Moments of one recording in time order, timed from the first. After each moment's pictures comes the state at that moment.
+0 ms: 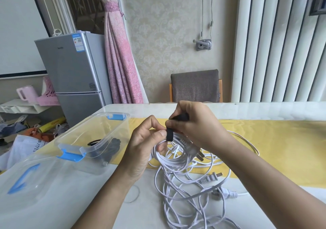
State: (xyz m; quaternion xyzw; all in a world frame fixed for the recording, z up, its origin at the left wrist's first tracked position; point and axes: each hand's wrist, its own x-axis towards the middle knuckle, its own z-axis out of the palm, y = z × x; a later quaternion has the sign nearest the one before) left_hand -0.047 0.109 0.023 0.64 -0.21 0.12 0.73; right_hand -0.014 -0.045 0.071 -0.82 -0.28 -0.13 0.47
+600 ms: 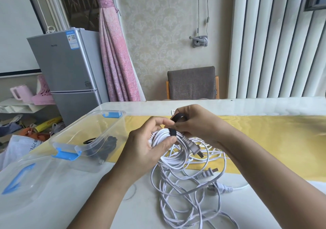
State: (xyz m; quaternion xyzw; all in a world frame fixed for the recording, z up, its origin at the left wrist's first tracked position) left_hand -0.054 0.105 0.021 0.82 -0.22 0.25 0.46; right_hand -0.001 -0.056 0.065 -0.79 -0.27 0.08 0.55
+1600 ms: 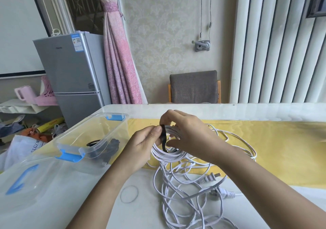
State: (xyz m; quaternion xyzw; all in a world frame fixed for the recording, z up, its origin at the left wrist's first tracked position) left_hand -0.033 0.124 0.016 0.82 -0.15 0.14 0.54; right_hand -0.002 -0.046 0.049 -0.84 -0.41 -0.16 0.30
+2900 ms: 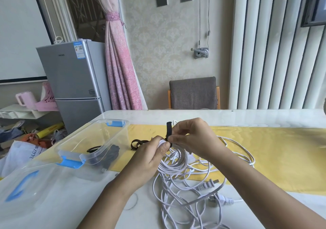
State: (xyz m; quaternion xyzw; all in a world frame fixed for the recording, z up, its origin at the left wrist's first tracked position) left_hand -0.039 0.117 0.008 0.89 -0.19 0.20 0.36; right_hand -0.002 -0.050 0.055 -0.81 -0.27 -0.04 0.51
